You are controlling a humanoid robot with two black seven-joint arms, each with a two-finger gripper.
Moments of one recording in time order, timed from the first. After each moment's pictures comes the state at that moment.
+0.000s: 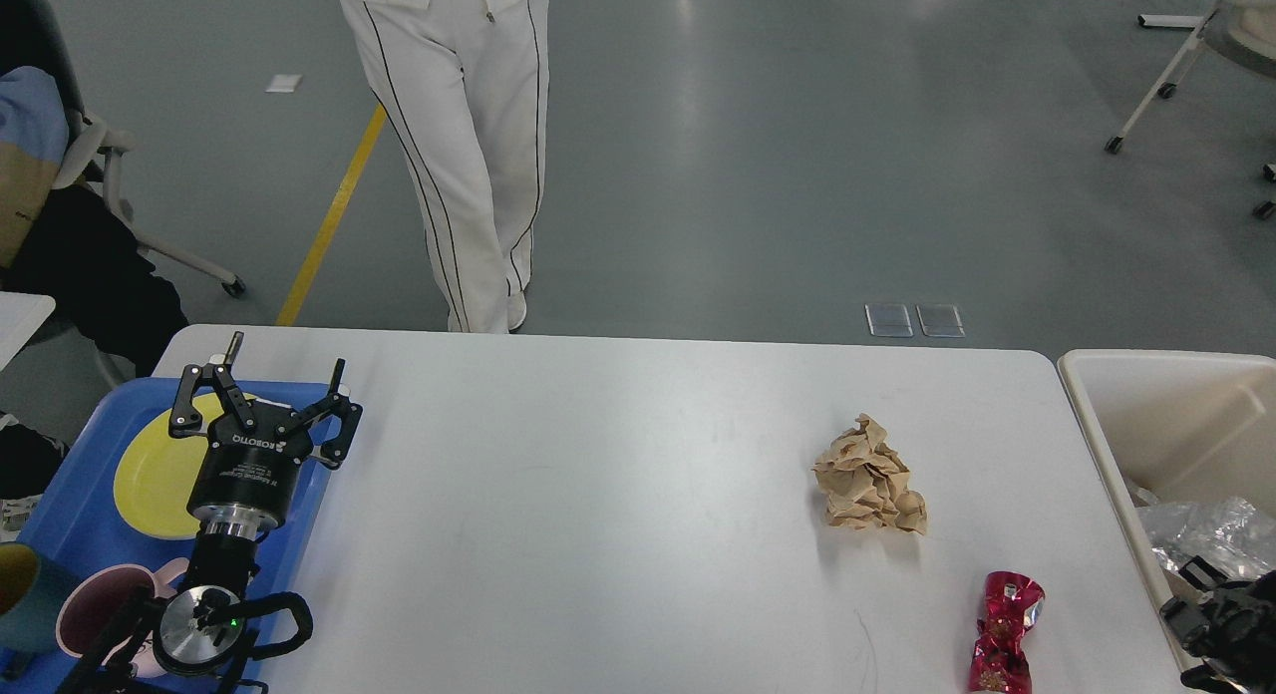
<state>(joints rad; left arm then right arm) -0.16 0.08 -1.48 -0.93 0.17 -0.55 -0.19 0.52 -0.31 -1.00 0.03 0.29 -0.09 -0.25</state>
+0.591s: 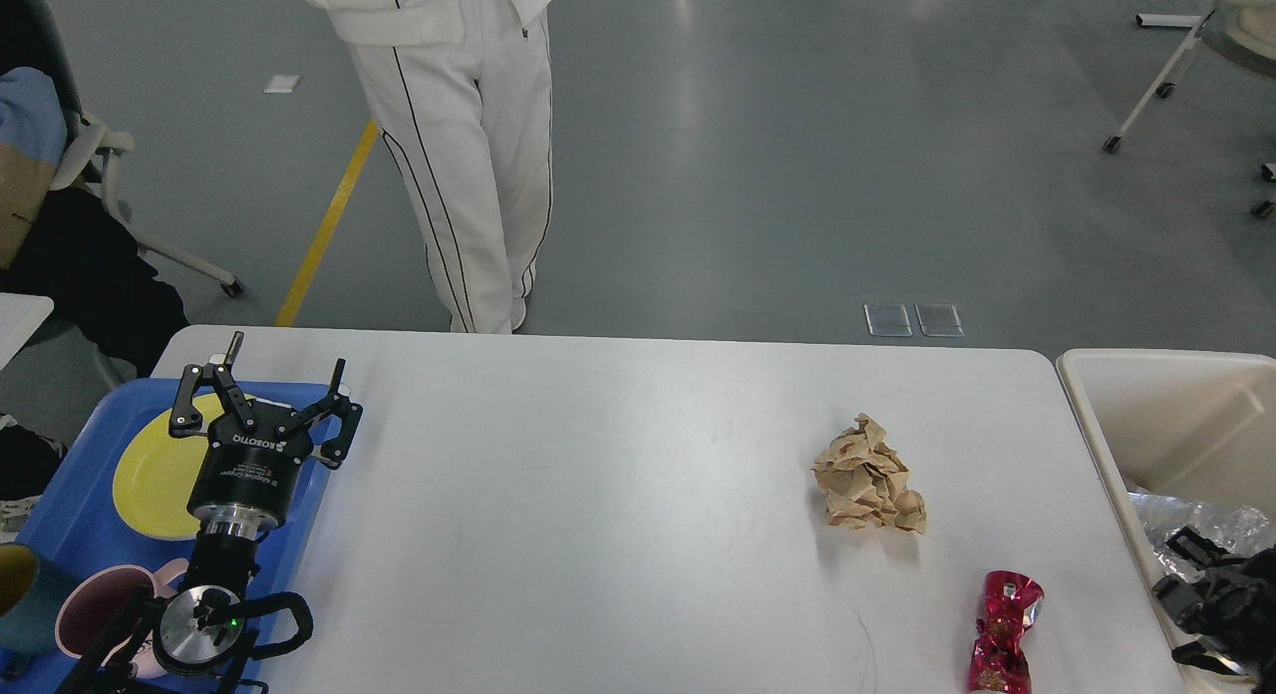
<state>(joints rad) -0.16 0.08 -1.48 -0.93 0.18 -0.55 -0.19 0.60 -0.33 -1.00 0.11 0.27 -0.13 -0.26</state>
